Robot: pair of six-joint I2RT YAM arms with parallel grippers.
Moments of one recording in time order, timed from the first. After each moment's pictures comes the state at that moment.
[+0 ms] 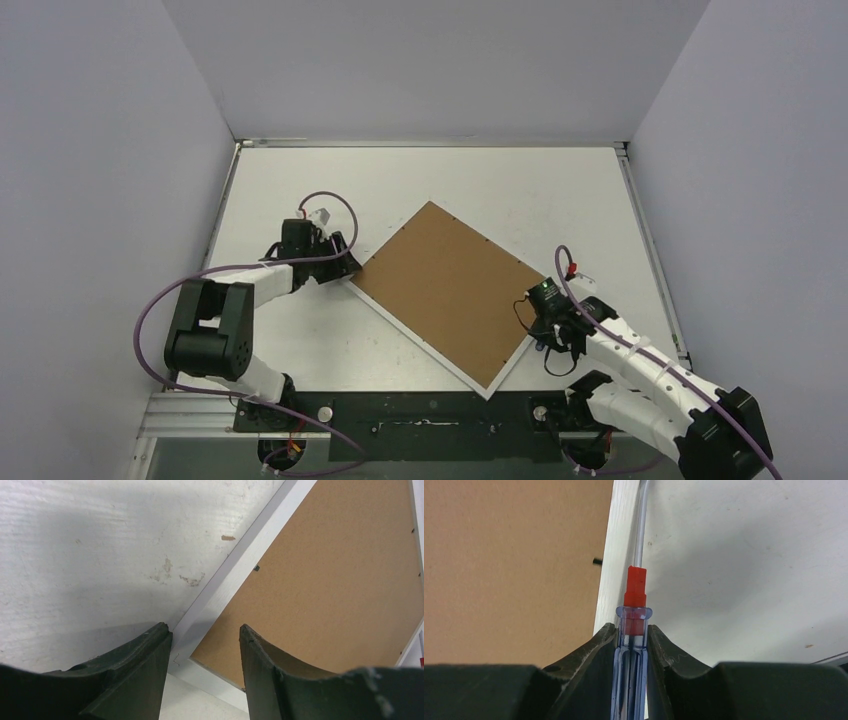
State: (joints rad) left arm -0.13 1.57 0.68 0.03 0.35 -0.47; right arm 0.57 0.91 0.51 -0.86 0.36 1.04
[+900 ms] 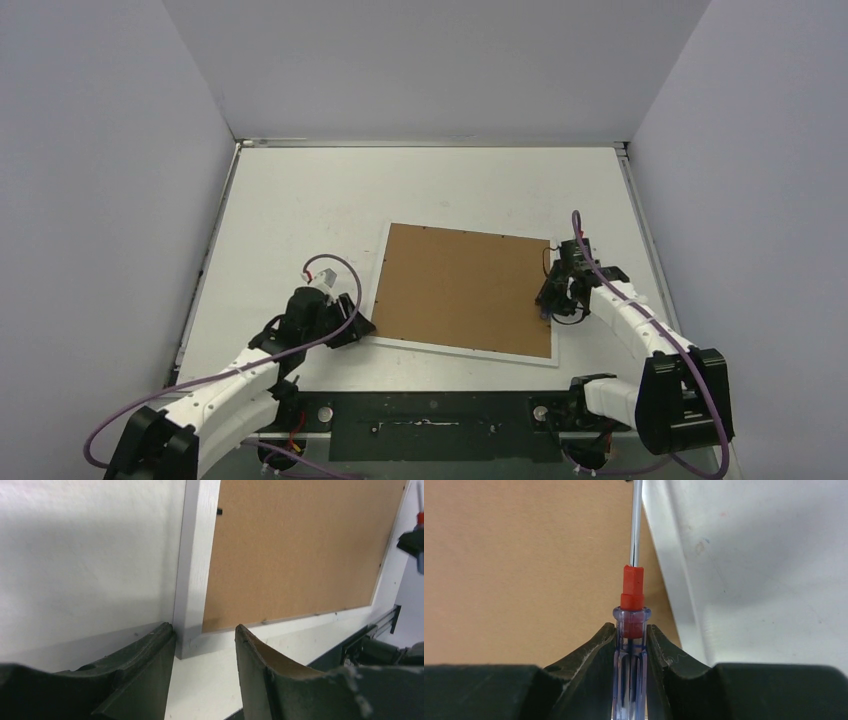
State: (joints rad) left arm -0.44 0.87 0.19 -0.07 0.22 -0.80; right arm 0.14 1.18 0.62 -0.59 0.01 0.62
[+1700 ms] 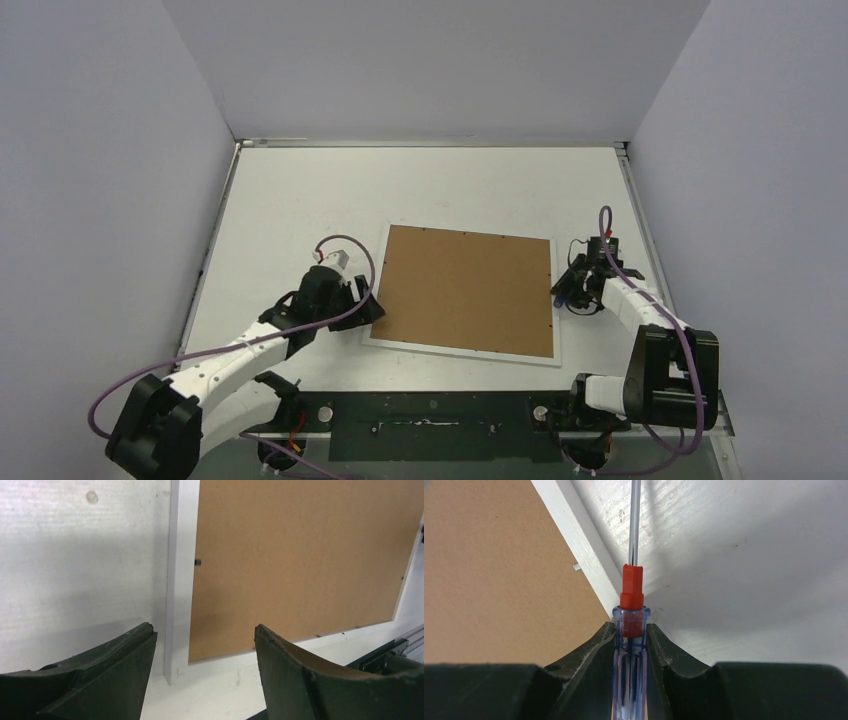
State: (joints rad) left arm -0.54 0.94 0.37 -0.23 0.08 -0.75; right arm -0.10 1.27 0.59 -0.40 -0.08 0.59
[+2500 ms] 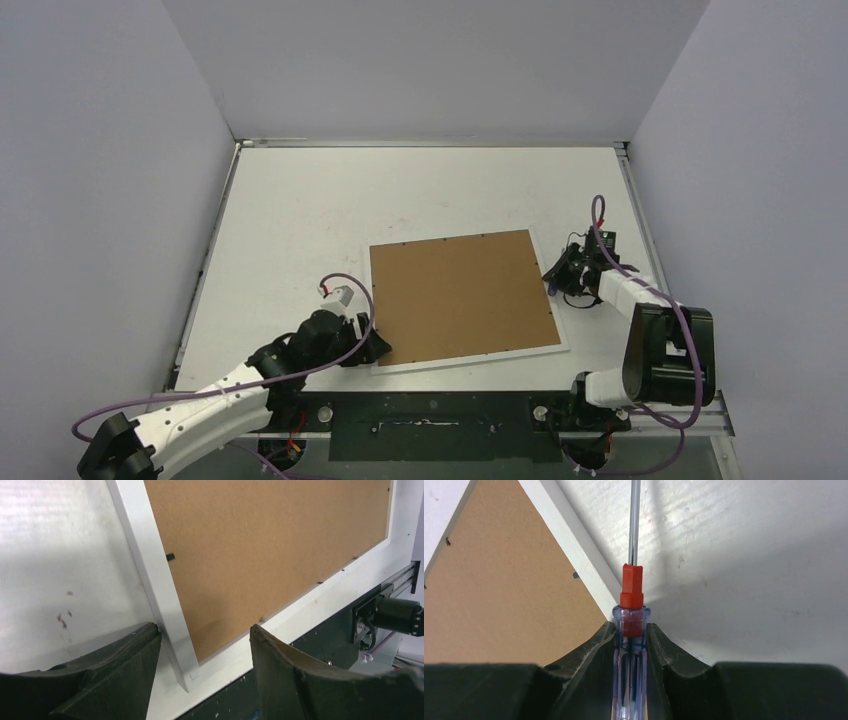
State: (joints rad) left arm -0.79 0.67 0.14 -0.14 0.02 -0.90; right arm -0.10 1.40 0.61 -0.18 -0.20 0.54
